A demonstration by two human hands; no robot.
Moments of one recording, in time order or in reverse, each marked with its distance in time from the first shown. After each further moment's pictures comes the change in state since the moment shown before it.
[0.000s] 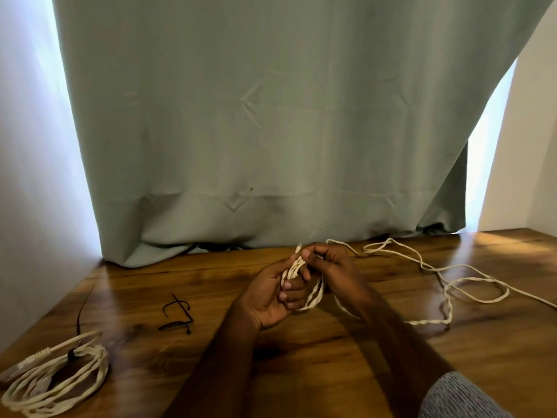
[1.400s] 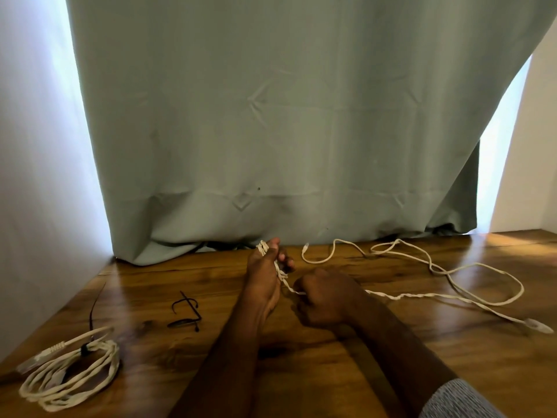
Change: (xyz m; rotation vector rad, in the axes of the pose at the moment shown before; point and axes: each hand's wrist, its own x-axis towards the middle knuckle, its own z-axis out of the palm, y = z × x) left_hand 0.016 0.014 -0.003 0.007 0.748 0.494; right_hand -0.004 -0.002 0.015 -1.362 -0.426 -0.145
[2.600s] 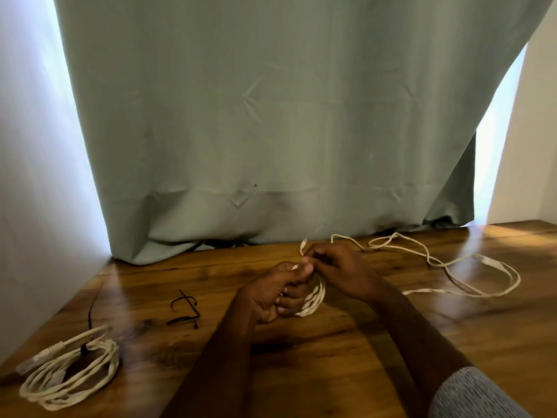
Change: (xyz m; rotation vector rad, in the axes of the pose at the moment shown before) left_hand -0.027 0.007 -0.016 0.296 -0.767 -0.431; right_hand -0.004 0.040 -0.003 0.784 0.333 -0.073
